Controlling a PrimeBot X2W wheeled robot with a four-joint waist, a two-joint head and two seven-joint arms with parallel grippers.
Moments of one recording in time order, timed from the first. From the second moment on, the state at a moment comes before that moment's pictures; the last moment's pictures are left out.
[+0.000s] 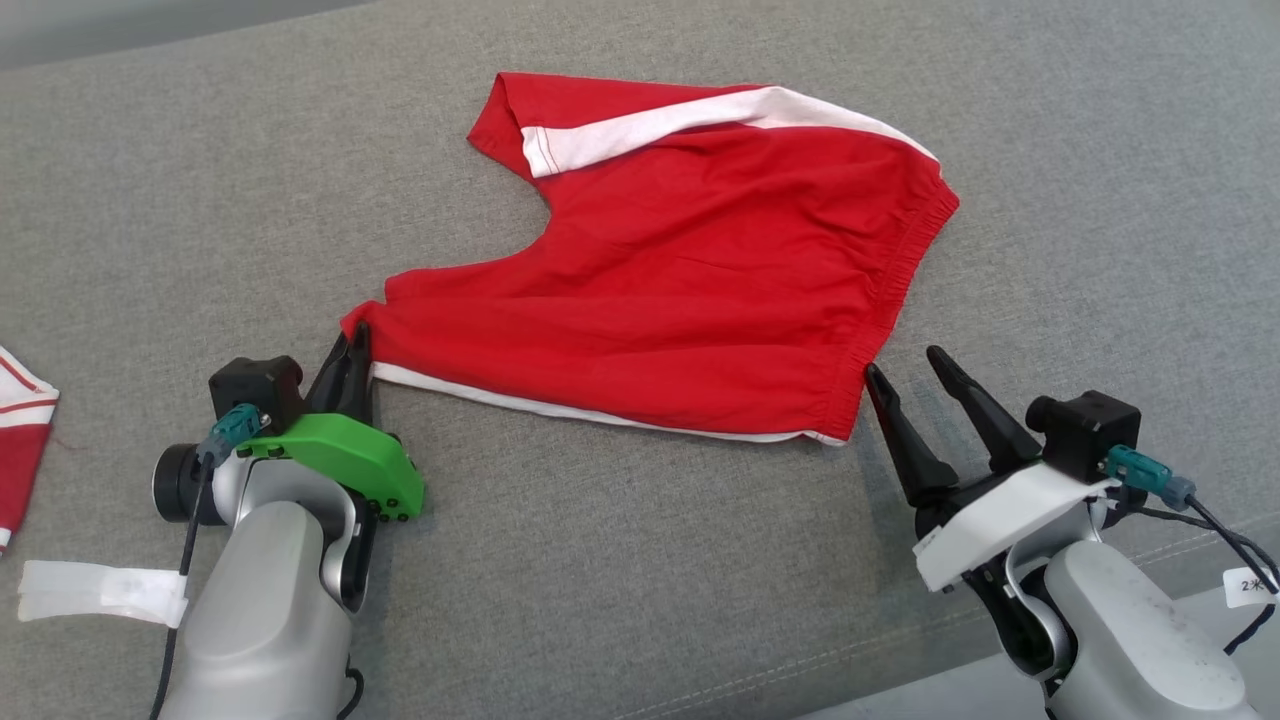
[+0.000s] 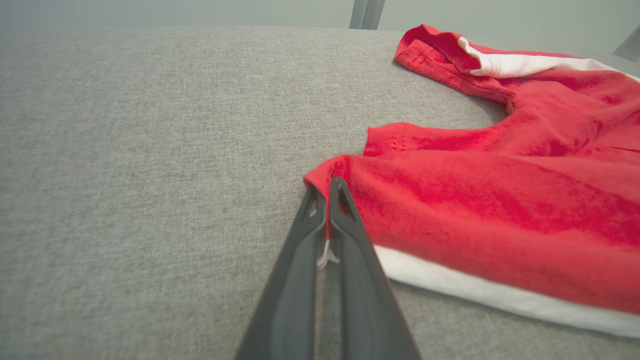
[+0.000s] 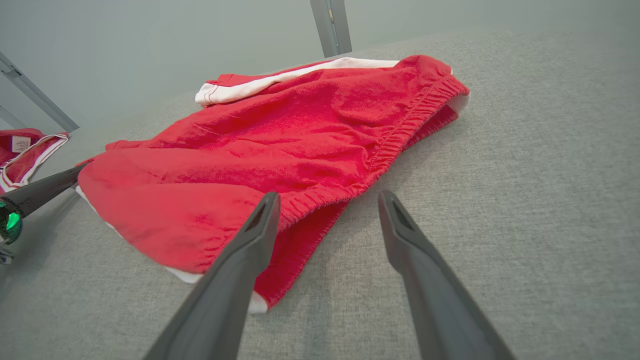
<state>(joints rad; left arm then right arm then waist) -0.56 0.10 -0.18 0.82 -0.31 -0.11 -0.26 -0.33 -0.29 0.40 0.35 0.56 0.13 -0.26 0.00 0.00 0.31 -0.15</state>
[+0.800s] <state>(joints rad) -0.48 0.05 -0.11 0.65 -0.24 -0.13 -0.26 -0.43 -0.30 0.40 0.43 0.65 0.13 -0.26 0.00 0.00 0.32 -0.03</state>
